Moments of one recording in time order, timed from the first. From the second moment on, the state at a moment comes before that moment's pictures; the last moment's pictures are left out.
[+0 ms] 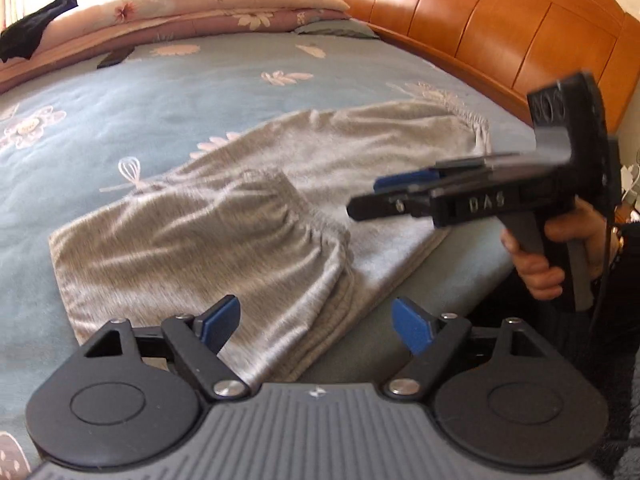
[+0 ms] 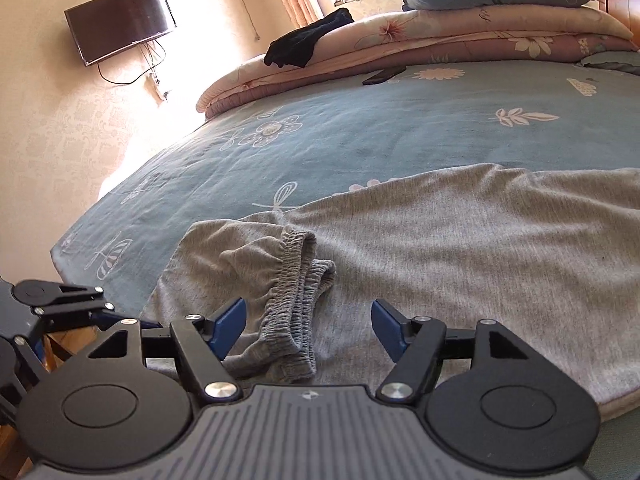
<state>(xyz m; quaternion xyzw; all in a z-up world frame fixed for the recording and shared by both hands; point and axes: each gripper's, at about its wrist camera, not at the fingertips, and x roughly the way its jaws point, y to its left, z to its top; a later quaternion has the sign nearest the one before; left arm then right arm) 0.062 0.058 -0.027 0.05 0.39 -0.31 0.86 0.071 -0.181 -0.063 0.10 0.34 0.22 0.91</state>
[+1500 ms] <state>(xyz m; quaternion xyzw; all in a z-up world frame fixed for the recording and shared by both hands) 0.087 0.163 -0.012 -0.18 0.34 -0.12 0.91 0.157 -0.159 -0.081 0.24 0.40 0.29 0.83</state>
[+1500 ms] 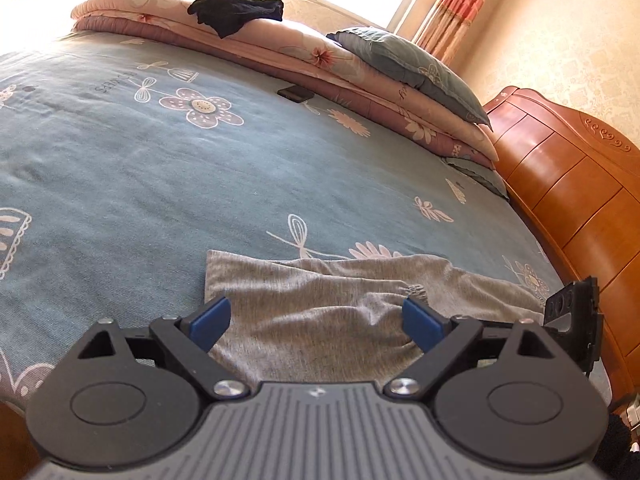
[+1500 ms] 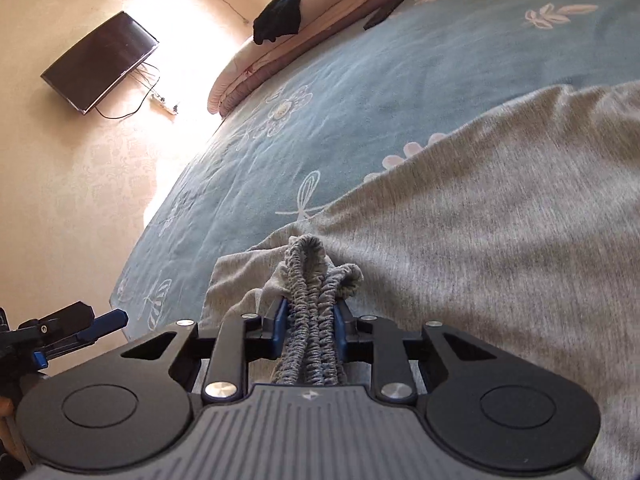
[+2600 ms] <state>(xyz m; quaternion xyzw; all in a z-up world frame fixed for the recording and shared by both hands) 0.109 0.140 -0.026 -0.16 0.41 -0.19 0.88 0.059 -0.068 -0.098 -0.10 0.34 0.31 0.89</state>
